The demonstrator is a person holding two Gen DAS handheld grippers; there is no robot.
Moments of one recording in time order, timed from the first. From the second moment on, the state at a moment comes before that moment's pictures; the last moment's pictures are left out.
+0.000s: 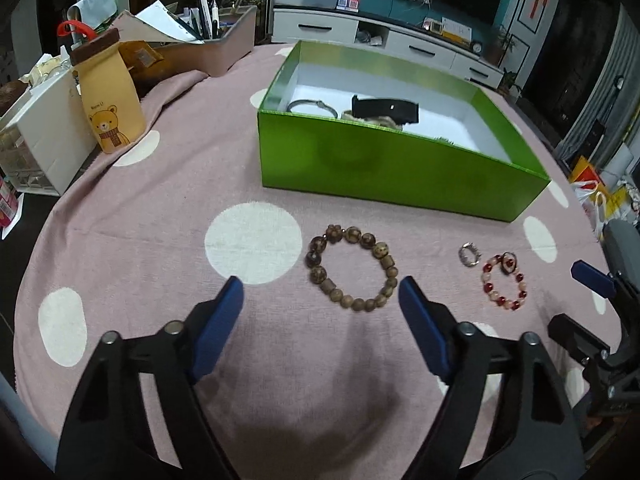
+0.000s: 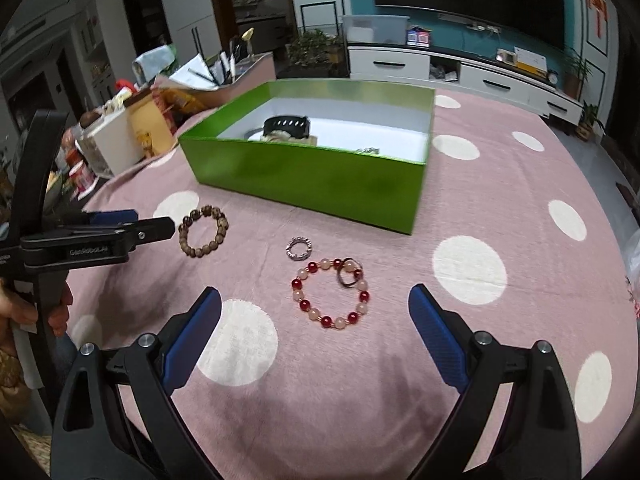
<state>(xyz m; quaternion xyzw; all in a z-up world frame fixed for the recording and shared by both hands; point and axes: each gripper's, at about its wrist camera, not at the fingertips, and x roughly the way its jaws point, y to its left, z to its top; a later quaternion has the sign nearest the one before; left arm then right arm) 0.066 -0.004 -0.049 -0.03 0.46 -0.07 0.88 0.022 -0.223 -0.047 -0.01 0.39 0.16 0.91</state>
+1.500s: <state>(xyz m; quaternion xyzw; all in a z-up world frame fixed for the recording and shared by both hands) 0.094 0.004 -0.061 -0.03 0.45 -0.09 0.89 0.080 -0.192 -0.075 -0.06 0.41 0.17 0.89</state>
